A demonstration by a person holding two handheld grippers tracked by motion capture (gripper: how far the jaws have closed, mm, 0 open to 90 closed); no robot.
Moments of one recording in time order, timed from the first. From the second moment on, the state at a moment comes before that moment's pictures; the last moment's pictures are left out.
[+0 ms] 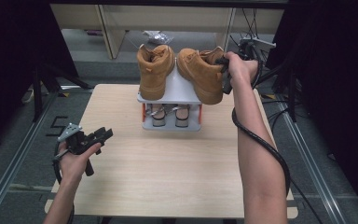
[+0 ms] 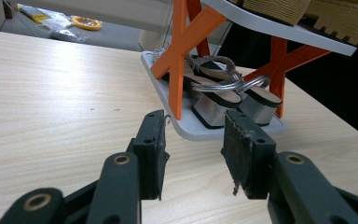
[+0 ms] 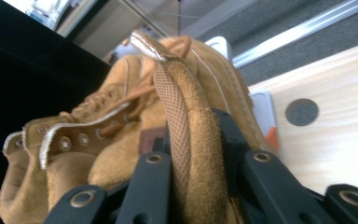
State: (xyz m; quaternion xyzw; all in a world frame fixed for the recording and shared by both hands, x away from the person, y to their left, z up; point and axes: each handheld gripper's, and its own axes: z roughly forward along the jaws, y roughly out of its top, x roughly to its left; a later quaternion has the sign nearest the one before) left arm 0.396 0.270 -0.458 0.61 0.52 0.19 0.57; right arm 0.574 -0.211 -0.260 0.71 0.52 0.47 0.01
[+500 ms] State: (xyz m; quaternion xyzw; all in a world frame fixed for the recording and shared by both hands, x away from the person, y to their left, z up) left arm 0.396 0.270 -0.459 0.61 0.52 0.19 0.57; right arm 0.569 -0.201 -0.247 0.67 0.55 0.49 0.07
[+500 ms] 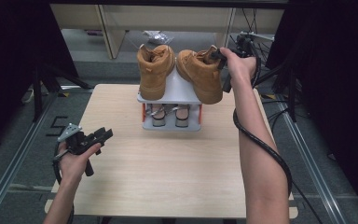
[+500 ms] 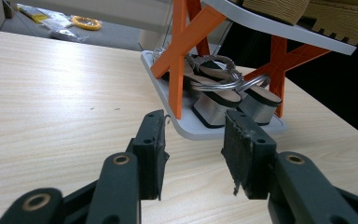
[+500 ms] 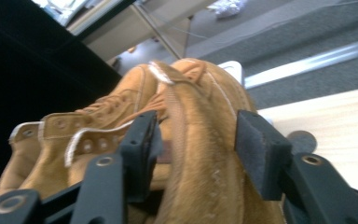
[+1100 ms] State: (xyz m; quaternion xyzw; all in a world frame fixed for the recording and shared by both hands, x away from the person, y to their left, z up) left arm 0.396 0.271 -0.461 0.61 0.52 0.20 0.56; right arm 0.531 -0.246 -0.244 0.65 0.54 0.53 0.10
